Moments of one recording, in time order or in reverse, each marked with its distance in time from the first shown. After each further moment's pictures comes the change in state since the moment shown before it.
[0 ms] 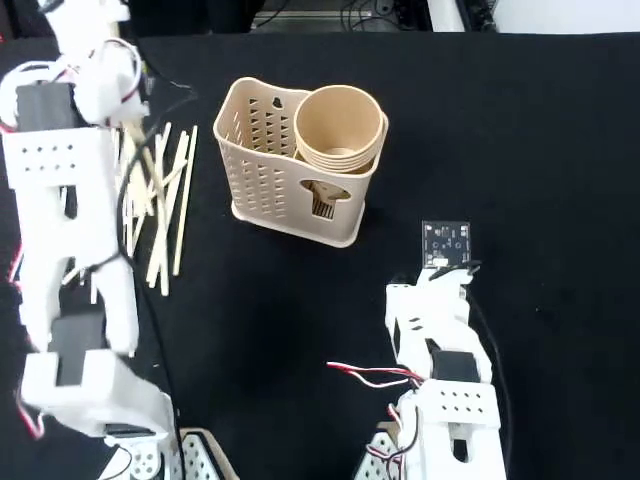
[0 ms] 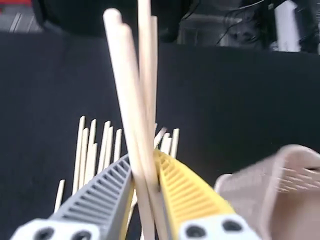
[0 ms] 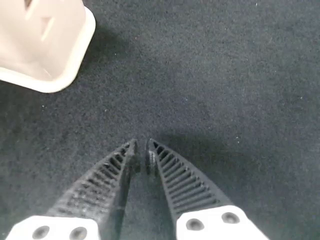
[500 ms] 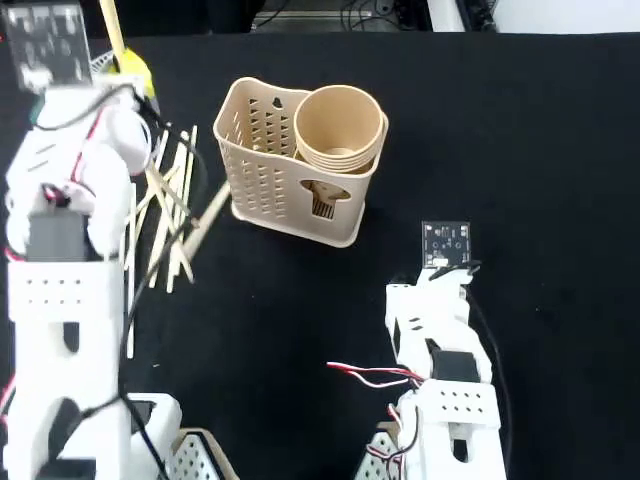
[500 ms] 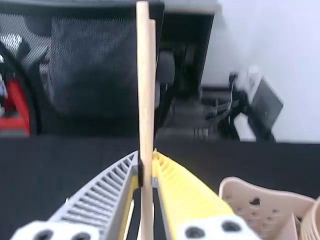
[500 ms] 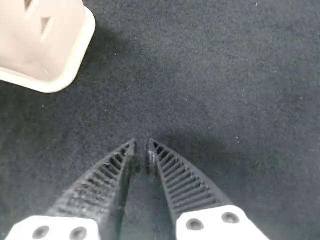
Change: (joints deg) left arm 3.9 -40.2 50.2 -38.7 0.0; right arm 0.0 0.0 0.0 -0.1 0.0
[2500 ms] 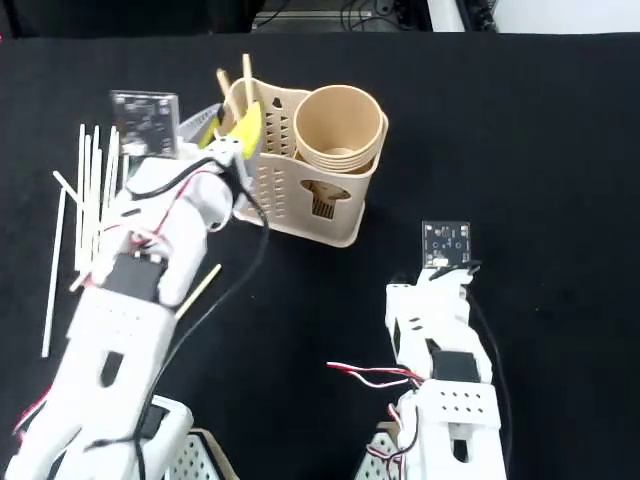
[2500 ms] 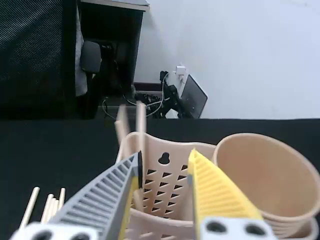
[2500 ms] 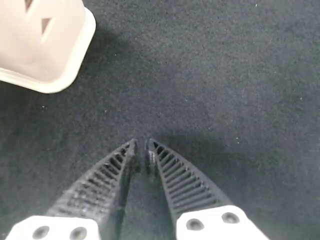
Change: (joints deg) left arm 15.3 -9.6 27.9 -18.9 8.4; right arm 0.0 0.0 0.0 0.0 0.0
